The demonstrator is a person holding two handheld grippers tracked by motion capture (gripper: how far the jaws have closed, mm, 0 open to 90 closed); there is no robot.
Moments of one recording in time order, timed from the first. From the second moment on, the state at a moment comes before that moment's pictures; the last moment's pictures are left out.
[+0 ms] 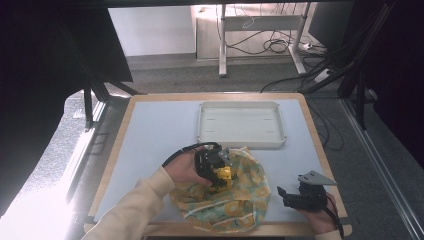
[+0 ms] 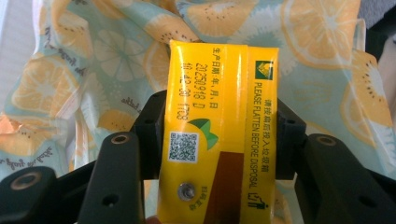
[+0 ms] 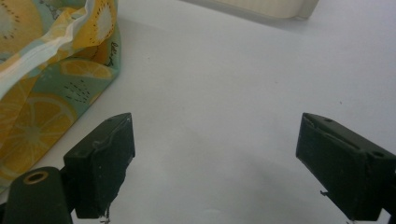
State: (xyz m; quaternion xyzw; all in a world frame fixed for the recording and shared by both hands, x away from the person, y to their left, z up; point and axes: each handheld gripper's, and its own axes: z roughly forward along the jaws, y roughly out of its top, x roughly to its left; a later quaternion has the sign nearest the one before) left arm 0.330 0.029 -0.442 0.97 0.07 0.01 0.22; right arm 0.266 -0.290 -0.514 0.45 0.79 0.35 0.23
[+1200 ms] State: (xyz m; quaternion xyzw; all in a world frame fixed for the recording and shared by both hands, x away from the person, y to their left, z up) left arm 0.336 0.022 -0.430 0.97 0.06 0.00 0.22; right arm 0.265 -0.291 -0.514 0.45 0.79 0.36 0.23
